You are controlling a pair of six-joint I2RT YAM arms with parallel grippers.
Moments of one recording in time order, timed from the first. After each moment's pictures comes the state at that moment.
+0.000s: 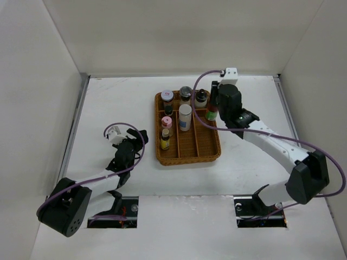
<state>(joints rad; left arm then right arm) -0.45 1.10 0.12 0.72 -0.46 -0.91 0.56 1.39 1.15 0.04 0.56 0.16</state>
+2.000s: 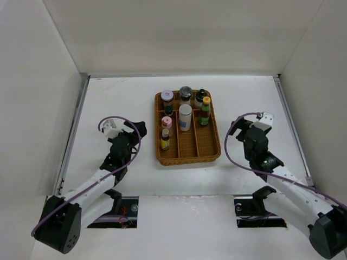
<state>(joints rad) -0.40 0.94 0.22 0.52 -0.42 -0.91 0.47 0.83 0.45 0.15 0.60 0.41</state>
